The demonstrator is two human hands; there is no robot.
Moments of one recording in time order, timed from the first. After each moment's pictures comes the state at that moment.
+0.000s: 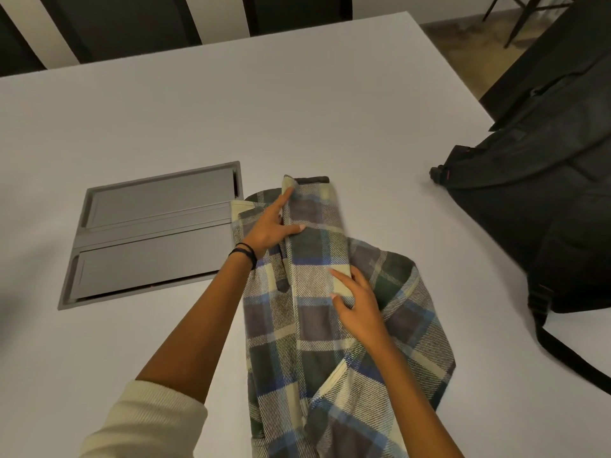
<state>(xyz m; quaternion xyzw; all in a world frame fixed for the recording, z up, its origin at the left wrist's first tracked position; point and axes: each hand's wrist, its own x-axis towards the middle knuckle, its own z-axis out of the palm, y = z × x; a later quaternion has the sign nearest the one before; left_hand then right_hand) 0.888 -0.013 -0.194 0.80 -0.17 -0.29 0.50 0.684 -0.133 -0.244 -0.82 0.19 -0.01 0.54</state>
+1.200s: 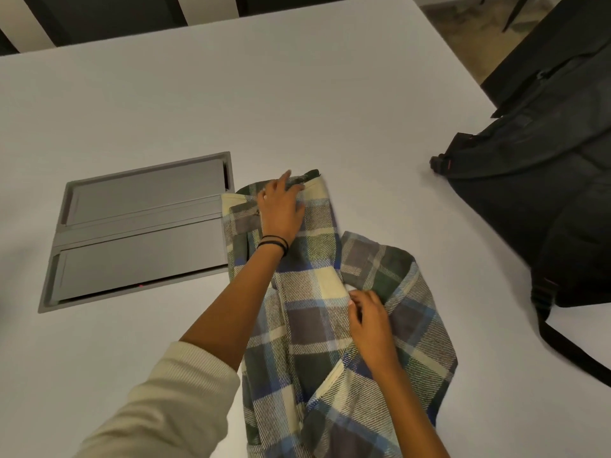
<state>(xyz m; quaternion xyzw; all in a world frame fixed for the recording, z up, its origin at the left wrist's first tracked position) 0.892 -0.061 -0.224 0.96 -0.22 0.00 0.19 0.656 -0.130 -0.259 -0.85 0.29 -0.01 0.43</state>
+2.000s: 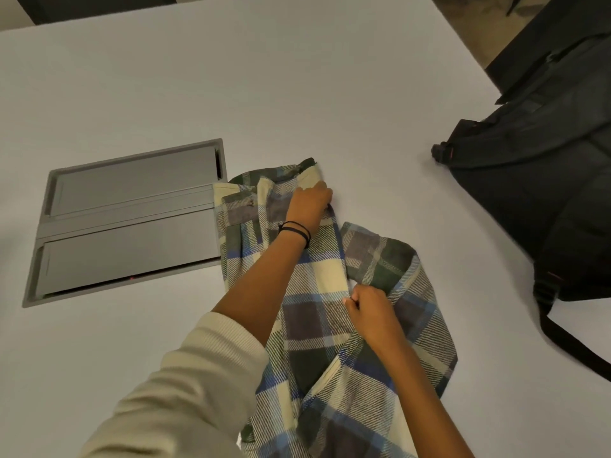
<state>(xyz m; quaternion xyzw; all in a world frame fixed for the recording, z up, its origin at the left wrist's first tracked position) 0.887 -0.106 -0.247 0.92 -0.39 -0.06 0.05 0.672 -0.149 -0.237 -0.90 0.25 0.14 0.33</state>
